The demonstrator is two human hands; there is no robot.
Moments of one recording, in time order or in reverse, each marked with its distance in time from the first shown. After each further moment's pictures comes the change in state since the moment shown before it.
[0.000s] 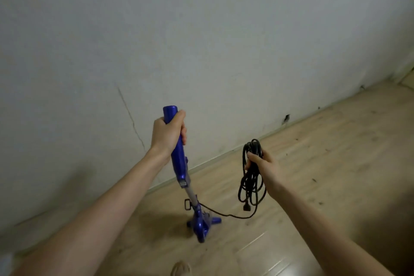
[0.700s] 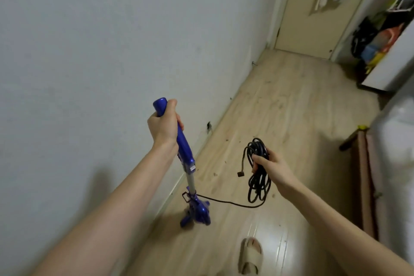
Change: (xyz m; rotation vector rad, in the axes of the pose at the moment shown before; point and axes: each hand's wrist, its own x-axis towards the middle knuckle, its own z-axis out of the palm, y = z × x) left_hand 0.252 0.048 0.427 -0.148 -0.281 -0.119; right_hand 0.234 -0.044 -0.264 0.001 0.460 0.073
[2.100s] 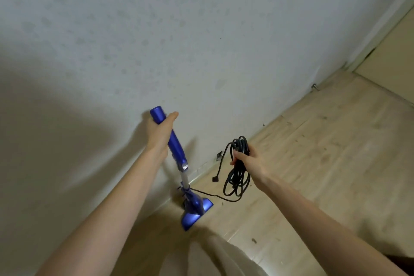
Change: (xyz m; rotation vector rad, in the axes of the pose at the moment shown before) left_hand 0.345 -0.039 0.200 0.071 0.358 -0.131; right_hand 0.470 -0.109 -0.004 -0.030 -0.359 0.129
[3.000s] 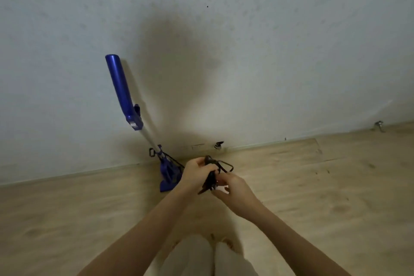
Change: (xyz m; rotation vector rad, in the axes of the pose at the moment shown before) left_hand -0.151 -0.150 0.221 0.107 0.035 -0.305; right_hand 0.042 0.037 -0.184 -0.885 -0.713 -0.421
